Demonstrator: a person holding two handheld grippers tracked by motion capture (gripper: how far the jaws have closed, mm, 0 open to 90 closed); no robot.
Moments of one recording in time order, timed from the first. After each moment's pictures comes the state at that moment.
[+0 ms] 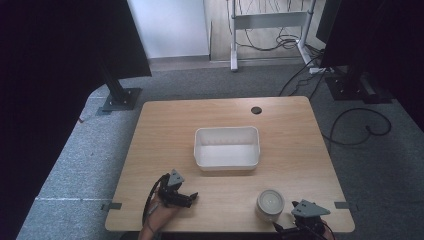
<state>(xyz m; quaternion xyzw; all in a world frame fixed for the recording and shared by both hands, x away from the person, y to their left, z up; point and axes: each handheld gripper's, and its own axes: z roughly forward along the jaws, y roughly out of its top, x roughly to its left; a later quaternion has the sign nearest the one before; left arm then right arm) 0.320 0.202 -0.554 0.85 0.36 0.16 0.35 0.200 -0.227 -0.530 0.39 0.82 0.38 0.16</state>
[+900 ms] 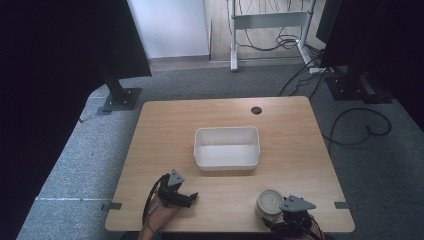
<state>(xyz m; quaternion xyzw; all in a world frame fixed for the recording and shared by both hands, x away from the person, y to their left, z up) 0.320 0.202 -0.554 0.85 0.36 0.16 0.35 0.217 -0.202 -0.535 0.38 0.82 0.39 0.16</state>
